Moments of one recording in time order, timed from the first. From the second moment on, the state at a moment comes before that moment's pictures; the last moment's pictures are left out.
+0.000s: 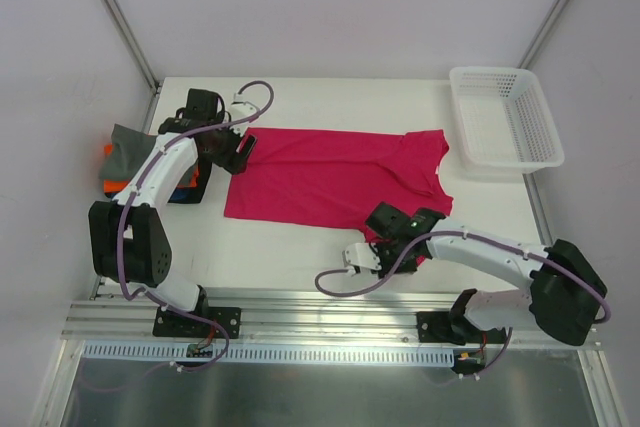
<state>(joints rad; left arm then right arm) -0.12 1.56 1.29 -0.73 0.26 0.44 0.93 1.28 0.71 -0.86 -0.11 -0.85</state>
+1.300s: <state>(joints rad) 0.12 1.74 1.10 -0.88 0.51 0.18 0.73 1.22 1.04 -1.03 -0.01 -0.83</state>
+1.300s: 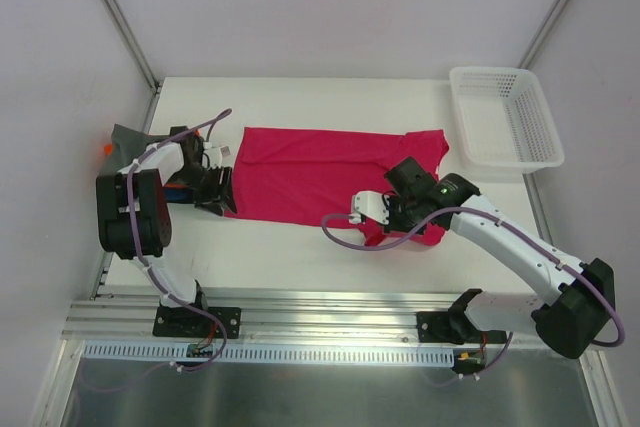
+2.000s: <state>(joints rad) 0.12 1.87 1.17 -0.90 0.49 0.19 0.61 1.22 1.03 -1.02 -0.02 -0.82</state>
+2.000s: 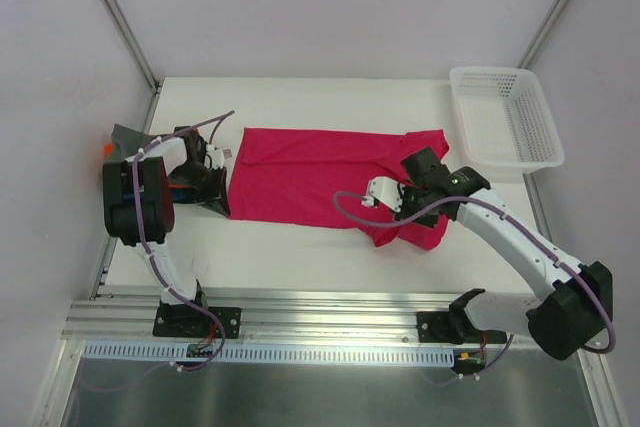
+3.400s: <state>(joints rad) 0.12 2.24 2.01 -1.16 0.60 0.21 0.30 1.72 1.54 -0.85 0.13 -0.85</state>
